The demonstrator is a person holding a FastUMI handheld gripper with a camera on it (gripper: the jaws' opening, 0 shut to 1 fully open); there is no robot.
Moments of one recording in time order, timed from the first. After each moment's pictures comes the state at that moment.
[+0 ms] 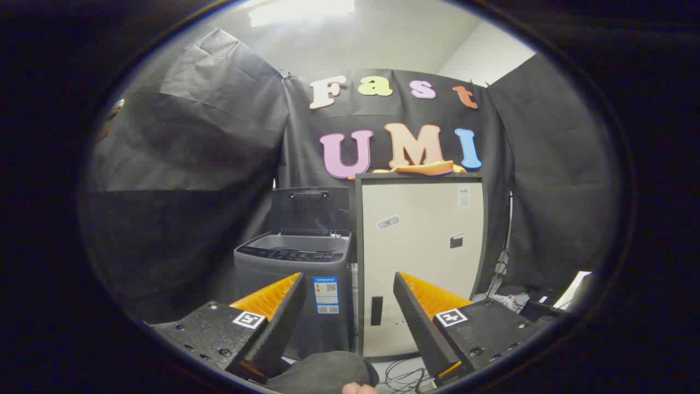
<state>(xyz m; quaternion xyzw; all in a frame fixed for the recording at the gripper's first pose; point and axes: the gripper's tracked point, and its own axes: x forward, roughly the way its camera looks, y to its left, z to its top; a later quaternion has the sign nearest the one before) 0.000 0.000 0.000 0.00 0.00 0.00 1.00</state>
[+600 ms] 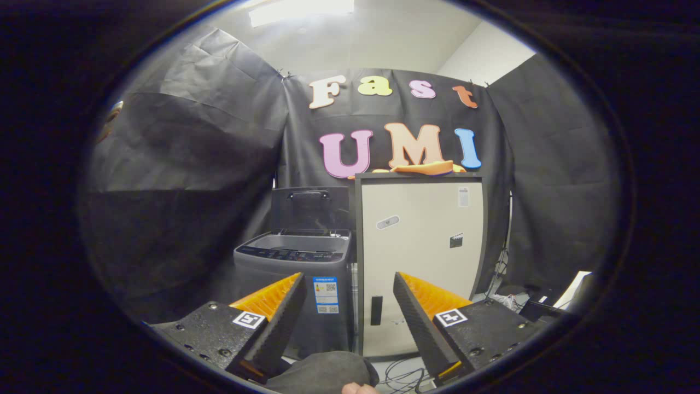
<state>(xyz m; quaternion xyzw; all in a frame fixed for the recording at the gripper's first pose) -0.001 0.002 0.000 0.00 0.00 0.00 1.00</state>
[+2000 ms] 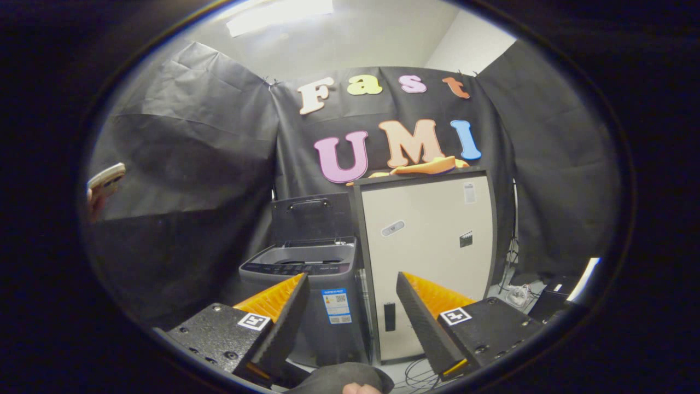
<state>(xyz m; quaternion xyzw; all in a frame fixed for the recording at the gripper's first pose) 0.033 0.005 0.020 0.06 0.00 0.00 1.00</state>
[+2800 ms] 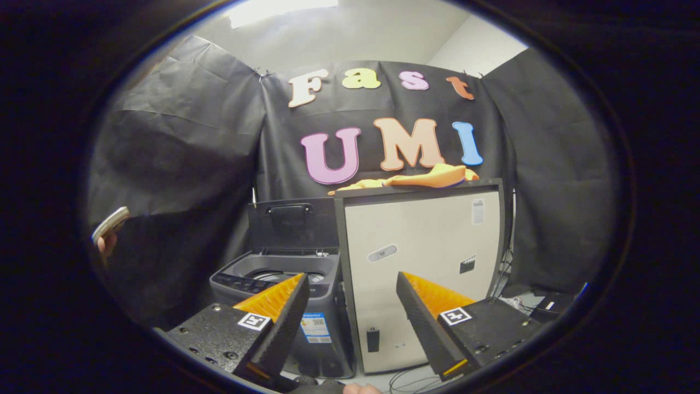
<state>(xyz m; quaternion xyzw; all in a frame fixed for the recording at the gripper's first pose) 0.130 -0.029 0.056 0.03 0.01 -0.03 1.00</state>
